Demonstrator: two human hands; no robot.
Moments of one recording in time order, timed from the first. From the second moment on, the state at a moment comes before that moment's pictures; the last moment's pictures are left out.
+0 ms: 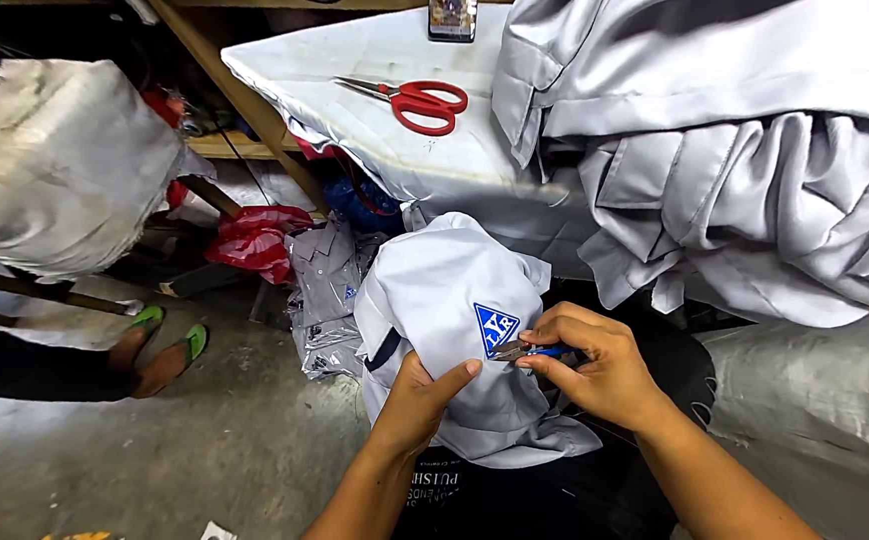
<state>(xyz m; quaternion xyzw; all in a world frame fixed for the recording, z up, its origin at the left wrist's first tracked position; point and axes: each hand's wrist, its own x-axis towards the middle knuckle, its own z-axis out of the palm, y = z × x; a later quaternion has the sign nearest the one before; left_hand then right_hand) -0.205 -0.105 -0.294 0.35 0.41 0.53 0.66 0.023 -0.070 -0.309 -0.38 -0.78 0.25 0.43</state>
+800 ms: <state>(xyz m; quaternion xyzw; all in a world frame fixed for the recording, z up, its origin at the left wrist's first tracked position) -0.209 -0.106 -0.299 0.28 0.38 0.55 0.69 0.018 -0.093 -0.320 -0.46 -0.70 0.27 0.47</state>
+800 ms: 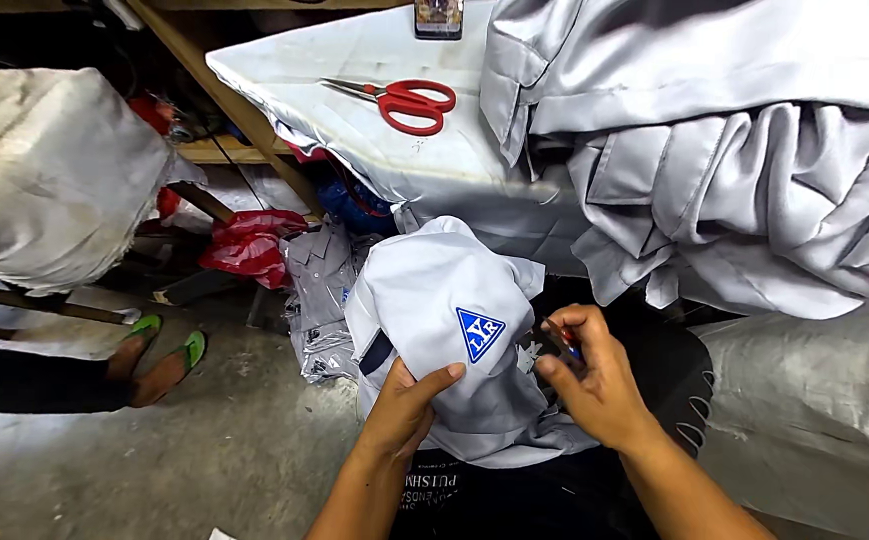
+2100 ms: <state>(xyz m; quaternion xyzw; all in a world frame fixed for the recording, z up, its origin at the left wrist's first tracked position) -0.207 -0.108 -0.301 0.28 0.42 0.56 0.65 0.018 -0.078 -0.317 -0.43 -0.75 0.20 0.46</state>
